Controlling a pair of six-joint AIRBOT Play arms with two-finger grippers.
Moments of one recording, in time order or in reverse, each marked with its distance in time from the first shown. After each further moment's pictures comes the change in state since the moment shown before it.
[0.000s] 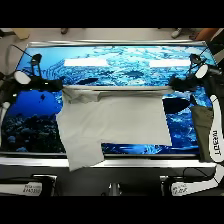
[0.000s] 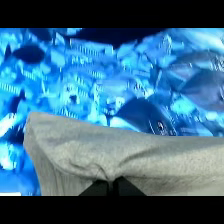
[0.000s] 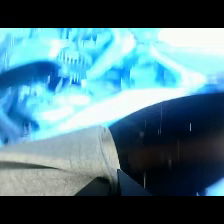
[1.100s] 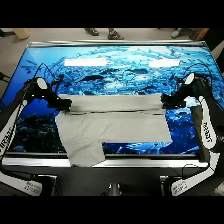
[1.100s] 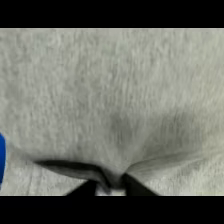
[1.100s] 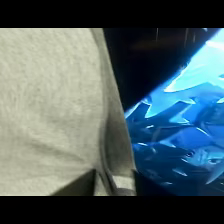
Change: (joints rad) left arm -0.051 -0.156 0.024 0.107 -0.429 -0.067; right arm 0.003 -0.156 0.001 0.070 0.370 -0.019
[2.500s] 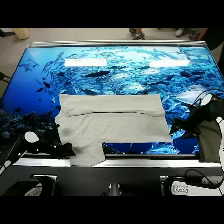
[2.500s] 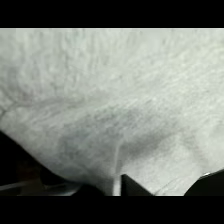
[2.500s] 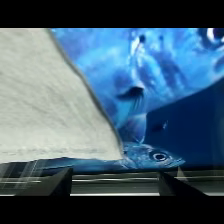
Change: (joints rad) left arm 0.002 0.669 -1.070 -0.360 0.185 0.023; right arm -0.185 0.299 -0.489 -0.032 0.163 -0.063
